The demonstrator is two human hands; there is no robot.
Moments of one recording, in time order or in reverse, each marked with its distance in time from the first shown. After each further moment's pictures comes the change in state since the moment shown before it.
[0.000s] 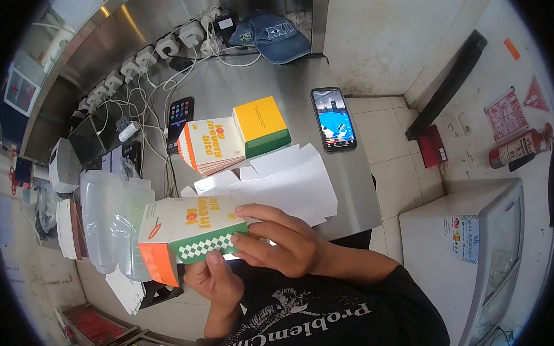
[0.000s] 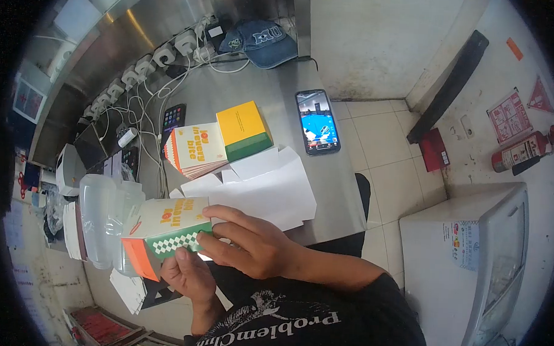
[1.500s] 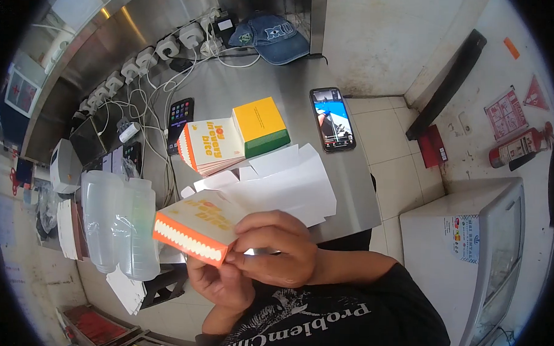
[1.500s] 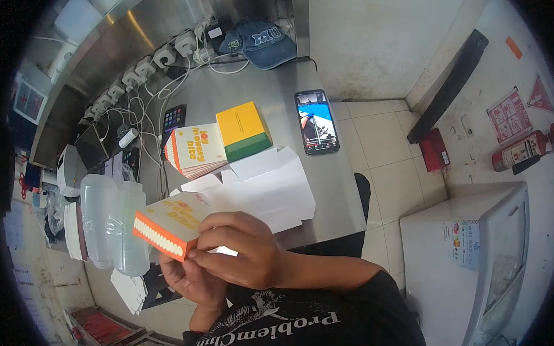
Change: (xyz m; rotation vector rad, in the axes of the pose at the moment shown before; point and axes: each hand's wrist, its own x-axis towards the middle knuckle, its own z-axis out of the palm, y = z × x) left_hand -0.007 0.004 0.020 -0.165 -0.032 0.091; right_hand 0.008 -0.015 0.007 0.139 0.157 0.057
